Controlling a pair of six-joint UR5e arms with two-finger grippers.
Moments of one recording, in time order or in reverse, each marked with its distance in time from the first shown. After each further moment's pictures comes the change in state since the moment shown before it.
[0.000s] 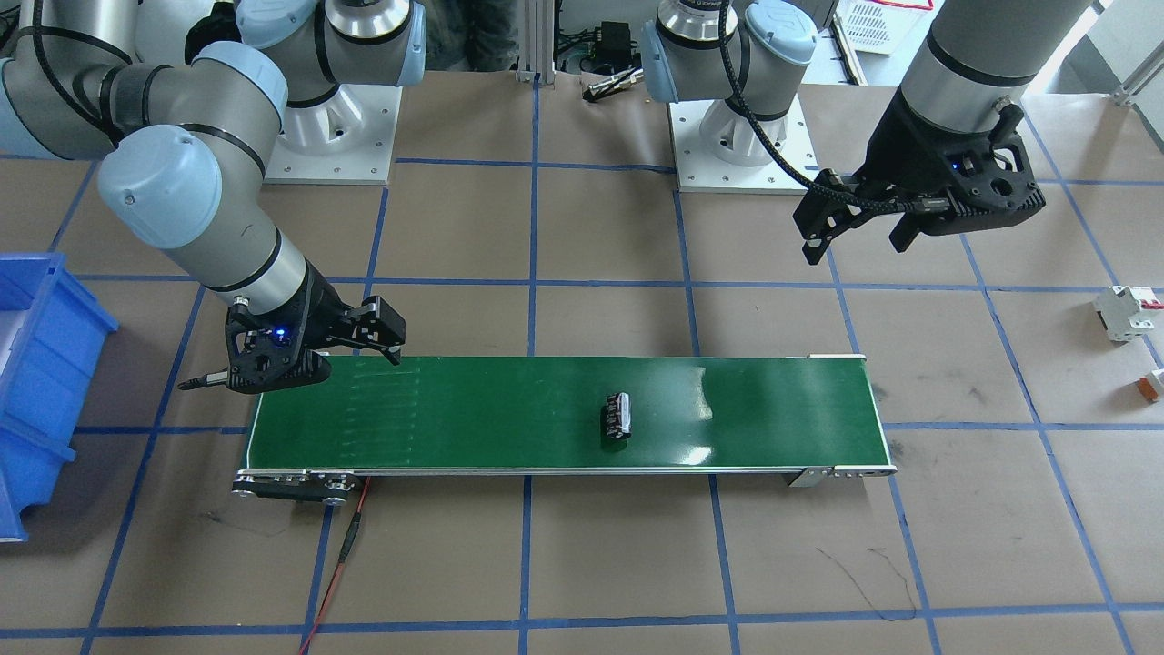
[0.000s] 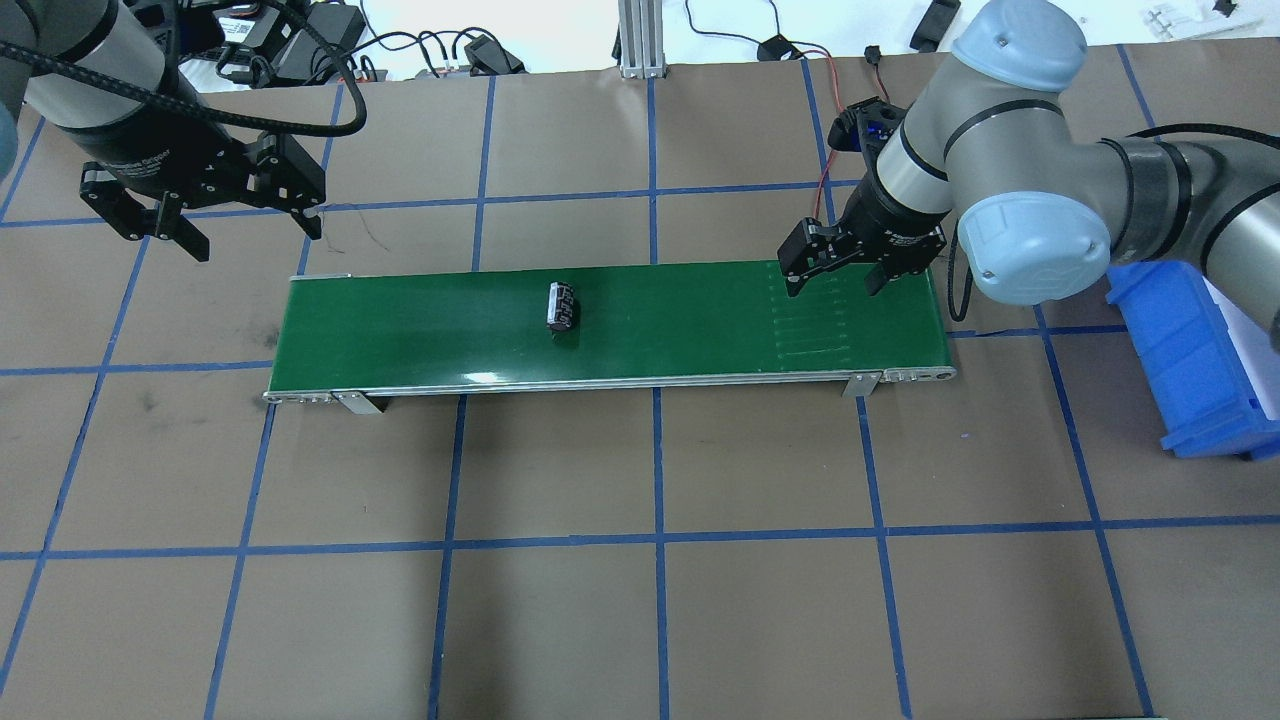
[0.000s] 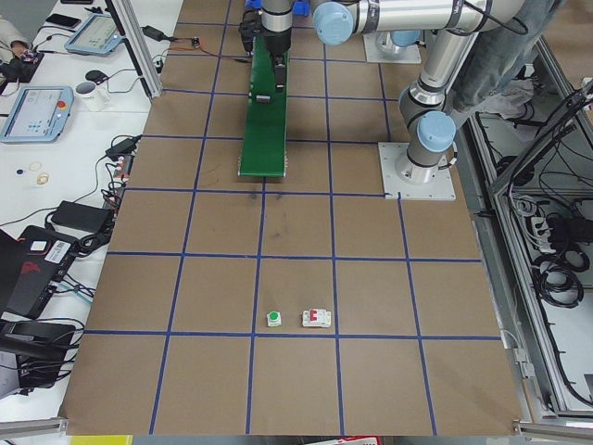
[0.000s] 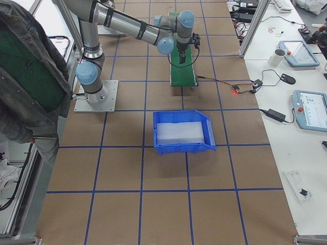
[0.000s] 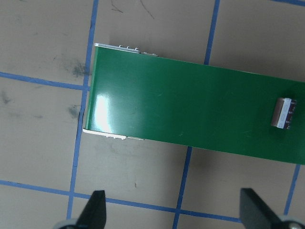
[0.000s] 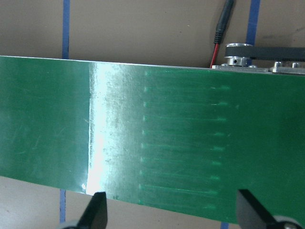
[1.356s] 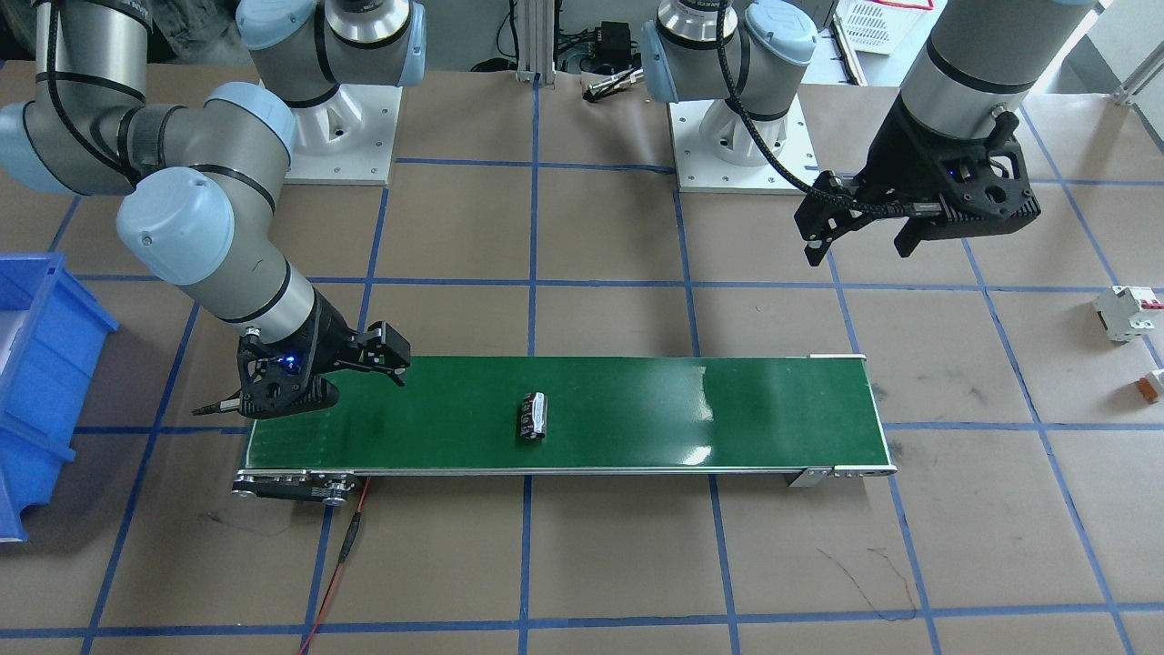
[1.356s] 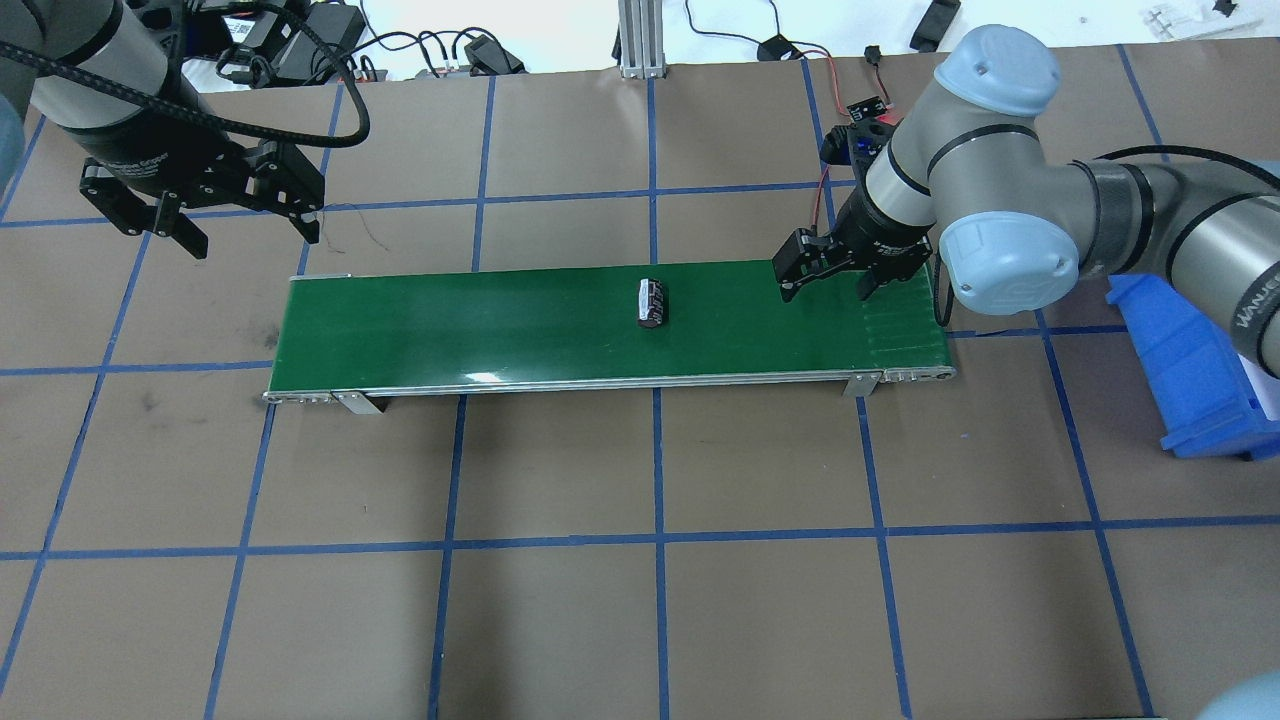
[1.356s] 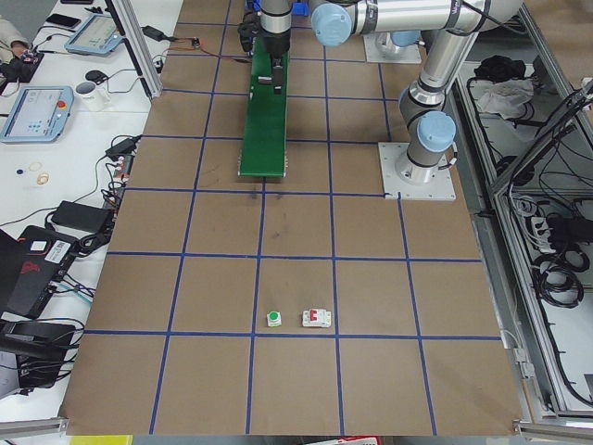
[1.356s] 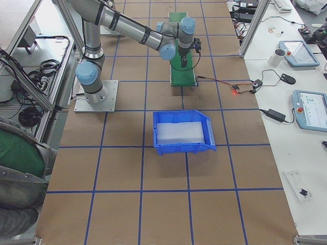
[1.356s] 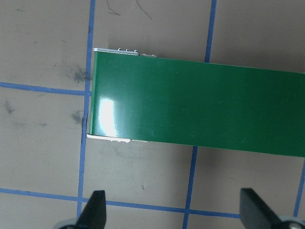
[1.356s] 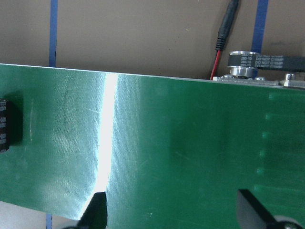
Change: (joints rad) left arm -0.001 -0.007 0.000 0.004 0.013 0.061; right arm -0.002 0.057 0.019 -0.082 0.005 -0.009
